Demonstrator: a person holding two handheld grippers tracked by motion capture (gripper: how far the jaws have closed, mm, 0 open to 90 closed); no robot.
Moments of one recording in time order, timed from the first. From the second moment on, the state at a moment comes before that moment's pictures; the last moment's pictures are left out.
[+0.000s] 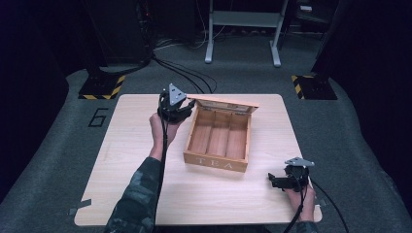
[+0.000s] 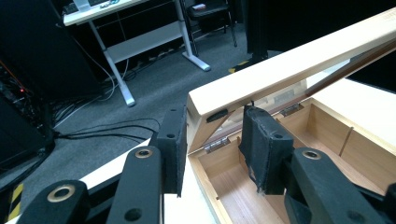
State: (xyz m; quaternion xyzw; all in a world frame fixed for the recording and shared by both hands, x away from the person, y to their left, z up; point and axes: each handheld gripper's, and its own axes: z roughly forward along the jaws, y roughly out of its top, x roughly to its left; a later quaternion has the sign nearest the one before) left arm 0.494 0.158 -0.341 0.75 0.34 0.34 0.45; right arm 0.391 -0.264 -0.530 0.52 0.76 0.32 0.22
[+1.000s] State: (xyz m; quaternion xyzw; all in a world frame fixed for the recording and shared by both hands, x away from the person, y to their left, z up) left arm 0.474 0.164 -0.376 0.76 0.34 0.32 0.45; right arm 0.392 -0.264 -0.530 0.52 0.76 0.32 0.22
